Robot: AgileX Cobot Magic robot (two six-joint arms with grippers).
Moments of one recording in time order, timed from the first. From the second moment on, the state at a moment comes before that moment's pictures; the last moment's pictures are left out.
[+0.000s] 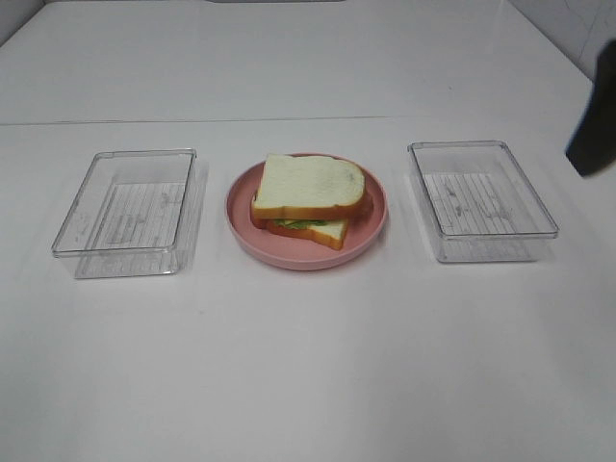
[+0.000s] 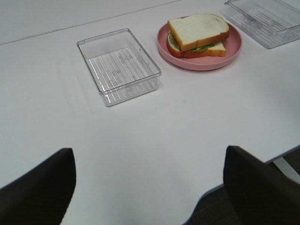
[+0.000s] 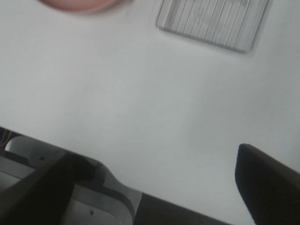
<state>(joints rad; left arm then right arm) -0.28 0.00 -0.51 -0.04 1.04 0.11 0.17 1.22 -1.13 0.18 1.21 -0.11</state>
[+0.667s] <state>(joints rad) -0.28 0.00 -0.51 -0.06 1.04 0.15 0.17 0.29 -0.54 0.16 1.13 -0.14</state>
